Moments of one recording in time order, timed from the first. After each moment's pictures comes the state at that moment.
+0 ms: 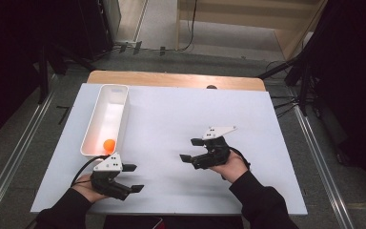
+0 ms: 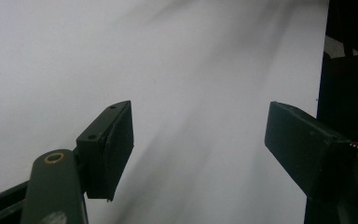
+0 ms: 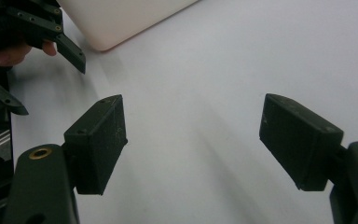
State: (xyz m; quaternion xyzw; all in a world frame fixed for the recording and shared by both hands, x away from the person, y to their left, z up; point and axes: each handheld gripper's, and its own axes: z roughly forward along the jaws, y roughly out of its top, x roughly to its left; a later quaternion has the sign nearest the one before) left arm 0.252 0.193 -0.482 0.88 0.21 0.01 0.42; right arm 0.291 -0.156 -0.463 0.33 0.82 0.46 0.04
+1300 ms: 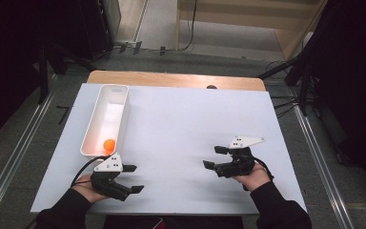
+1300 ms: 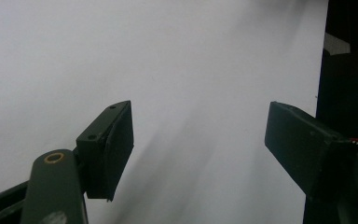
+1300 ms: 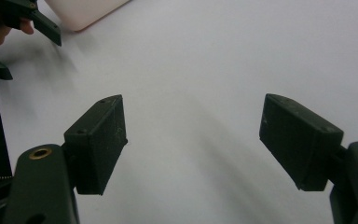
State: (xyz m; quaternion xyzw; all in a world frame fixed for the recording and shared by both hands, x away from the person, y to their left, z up) left arm 0.251 0.193 -0.483 0.89 0.21 0.01 0.41; right arm 0.260 -0.219 -0.476 0.38 0.80 0.45 0.06
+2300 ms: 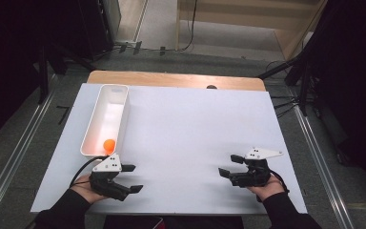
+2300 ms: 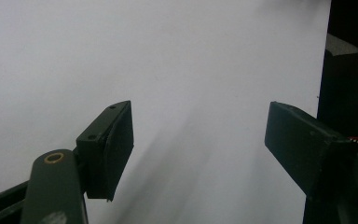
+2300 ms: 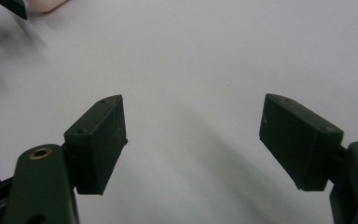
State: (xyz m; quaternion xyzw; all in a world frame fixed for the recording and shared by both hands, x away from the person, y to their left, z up) left arm 0.249 0.195 -0.481 0.88 0.21 0.01 0.41; right arm 0.229 -0.259 -0.493 0.43 0.79 0.44 0.08
